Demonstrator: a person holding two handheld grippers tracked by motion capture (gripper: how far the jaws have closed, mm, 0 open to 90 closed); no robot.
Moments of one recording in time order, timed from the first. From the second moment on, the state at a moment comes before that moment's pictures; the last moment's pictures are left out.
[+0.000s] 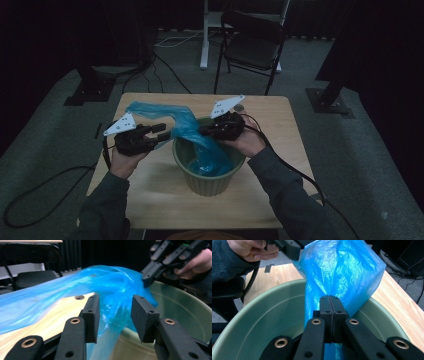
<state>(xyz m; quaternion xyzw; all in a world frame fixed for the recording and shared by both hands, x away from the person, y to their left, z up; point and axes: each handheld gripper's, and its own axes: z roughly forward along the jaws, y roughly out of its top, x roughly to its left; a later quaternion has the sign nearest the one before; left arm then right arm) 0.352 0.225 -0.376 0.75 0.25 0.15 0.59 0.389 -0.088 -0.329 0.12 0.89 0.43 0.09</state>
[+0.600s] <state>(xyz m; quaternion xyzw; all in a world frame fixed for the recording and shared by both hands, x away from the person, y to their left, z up) 0.357 0.209 -0.379 0.77 0.23 0.15 0.57 0.391 -0.089 -0.328 0.12 0.89 0.43 0.08</state>
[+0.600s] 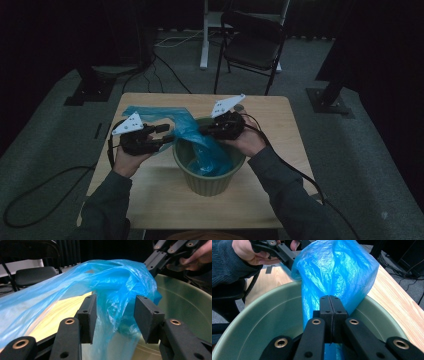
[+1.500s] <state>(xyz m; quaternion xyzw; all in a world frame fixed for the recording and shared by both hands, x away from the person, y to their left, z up) 0.359 0.204 -0.380 0.78 0.26 0.16 0.55 0.392 -0.109 -0.341 0.14 0.89 0.41 0.09</state>
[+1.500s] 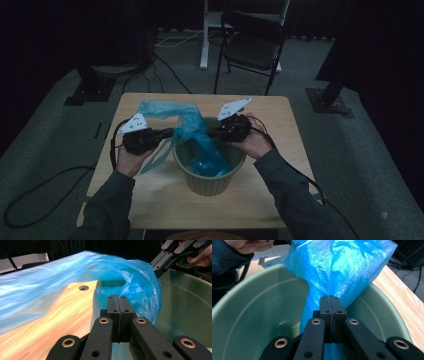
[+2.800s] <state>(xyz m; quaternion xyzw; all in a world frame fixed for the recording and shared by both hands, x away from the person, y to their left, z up) 0.359 0.210 -0.383 0.79 0.27 0.15 0.53 0.380 -0.203 -0.335 0.21 0.85 0.47 0.09</state>
